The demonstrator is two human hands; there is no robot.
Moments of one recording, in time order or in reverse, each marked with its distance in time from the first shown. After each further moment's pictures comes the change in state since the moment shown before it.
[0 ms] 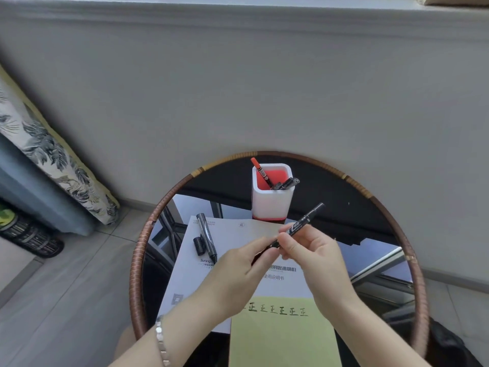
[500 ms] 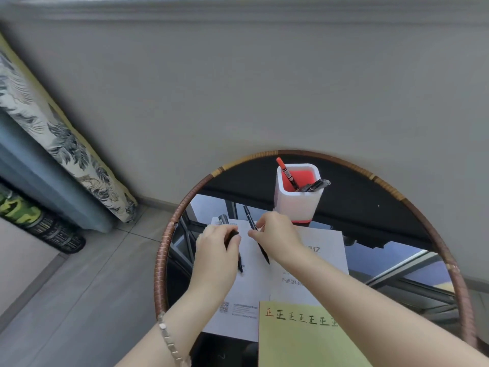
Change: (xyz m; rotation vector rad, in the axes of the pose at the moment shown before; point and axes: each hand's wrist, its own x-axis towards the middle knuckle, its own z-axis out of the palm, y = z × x) left_hand 0.013 -0.050 -0.034 0.084 0.497 -0.272; right_hand 0.096 0.051 0.071 -0.992 -0.143 0.050
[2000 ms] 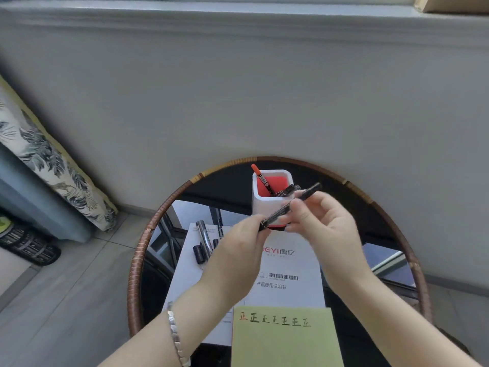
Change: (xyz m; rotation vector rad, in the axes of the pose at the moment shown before) left_hand -0.013 0.055 0.023 0.074 -0.119 0.553; right_hand -0.088 0.008 -0.100 1.016 0.281 -0.178
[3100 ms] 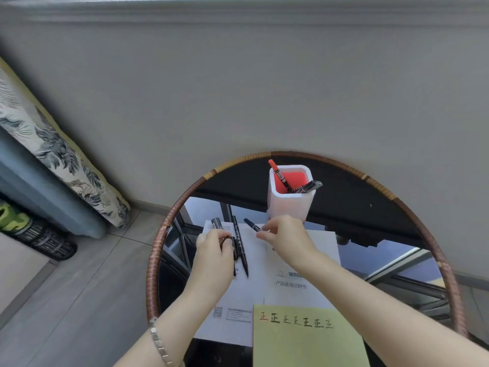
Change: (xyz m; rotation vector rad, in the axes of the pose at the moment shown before) left_hand -0.017 -0.057 -0.015 -0.158 0.040 -0.659; right_hand 0.051 0.102 0.038 -0.833 -0.229 0.199
